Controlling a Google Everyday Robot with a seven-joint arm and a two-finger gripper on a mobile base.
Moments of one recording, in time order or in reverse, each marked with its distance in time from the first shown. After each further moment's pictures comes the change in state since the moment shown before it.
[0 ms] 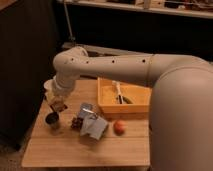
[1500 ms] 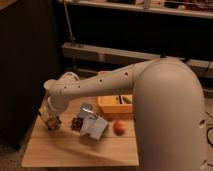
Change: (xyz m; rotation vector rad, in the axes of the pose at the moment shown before) arm 0.030 0.022 0.095 -0.028 -0.032 -0.073
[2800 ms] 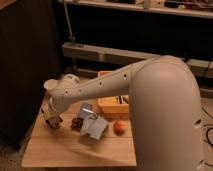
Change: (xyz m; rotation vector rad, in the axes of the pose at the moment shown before) arm -0.011 -0.014 0.003 0.037 -0.065 0.033
